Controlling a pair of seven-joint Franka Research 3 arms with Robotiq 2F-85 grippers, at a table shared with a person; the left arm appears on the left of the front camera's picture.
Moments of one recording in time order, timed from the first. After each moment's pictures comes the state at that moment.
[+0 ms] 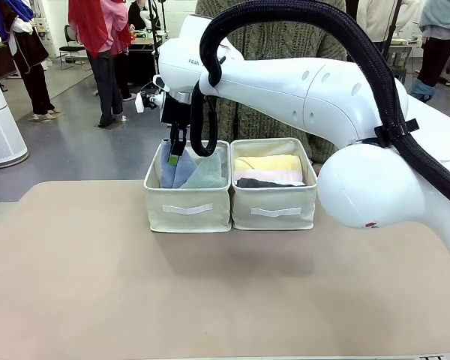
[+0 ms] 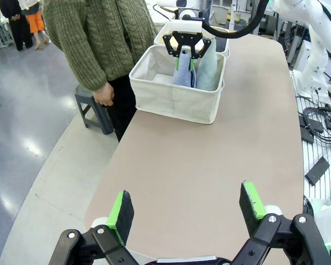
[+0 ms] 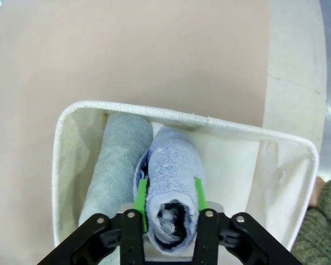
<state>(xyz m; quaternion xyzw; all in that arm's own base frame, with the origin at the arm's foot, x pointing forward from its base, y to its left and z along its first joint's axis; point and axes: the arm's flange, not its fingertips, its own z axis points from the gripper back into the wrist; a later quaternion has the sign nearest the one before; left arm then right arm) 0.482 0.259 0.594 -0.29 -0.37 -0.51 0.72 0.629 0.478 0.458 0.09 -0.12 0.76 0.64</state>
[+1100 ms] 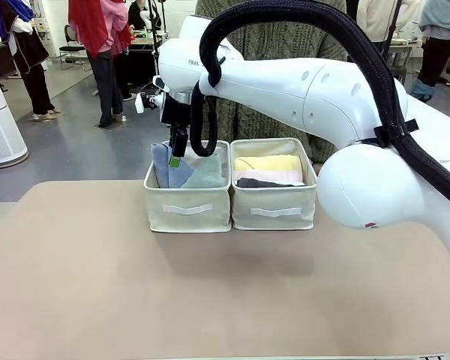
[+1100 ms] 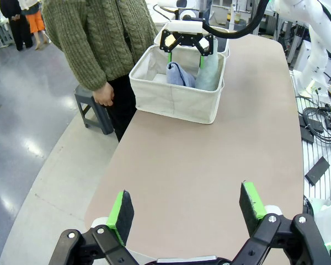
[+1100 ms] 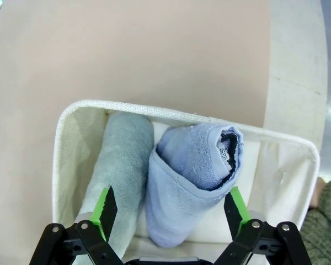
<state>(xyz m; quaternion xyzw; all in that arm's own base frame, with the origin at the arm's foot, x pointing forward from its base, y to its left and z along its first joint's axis) 0.482 0.259 0.594 -0.29 -0.37 -0.51 0.72 0.628 0.478 0.458 0.09 -0.12 0.76 0.64</state>
